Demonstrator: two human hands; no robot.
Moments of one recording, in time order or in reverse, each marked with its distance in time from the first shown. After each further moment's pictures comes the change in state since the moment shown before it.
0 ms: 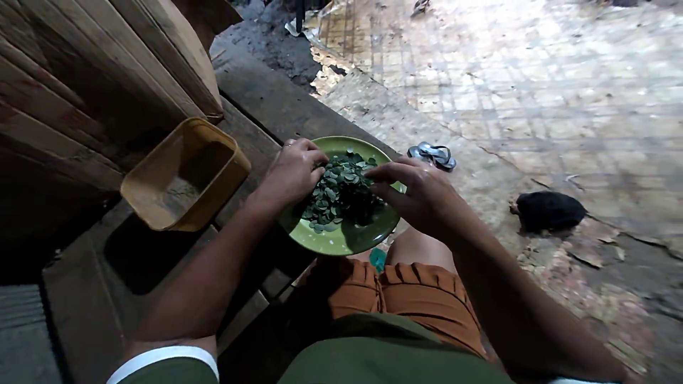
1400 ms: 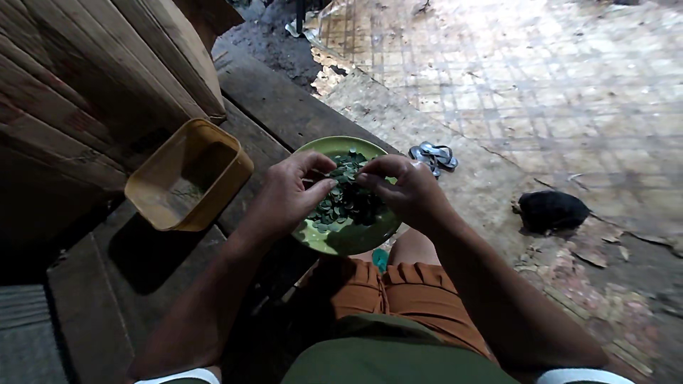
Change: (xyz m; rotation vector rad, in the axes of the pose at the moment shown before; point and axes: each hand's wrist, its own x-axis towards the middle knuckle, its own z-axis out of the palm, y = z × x) left_hand -0.052 0.035 -0.018 -0.497 0.226 0.018; right_hand 0.014 -0.012 0.017 0.265 0.116 -0.048
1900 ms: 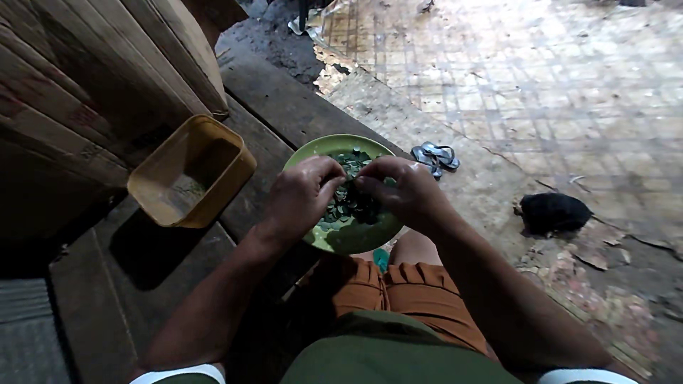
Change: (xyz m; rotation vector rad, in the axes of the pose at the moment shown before) left_hand -0.001 -0.005 0.015 0.251 0.099 0.165; right_hand 0.002 -0.009 0.002 -0.043 -0.055 -0.003
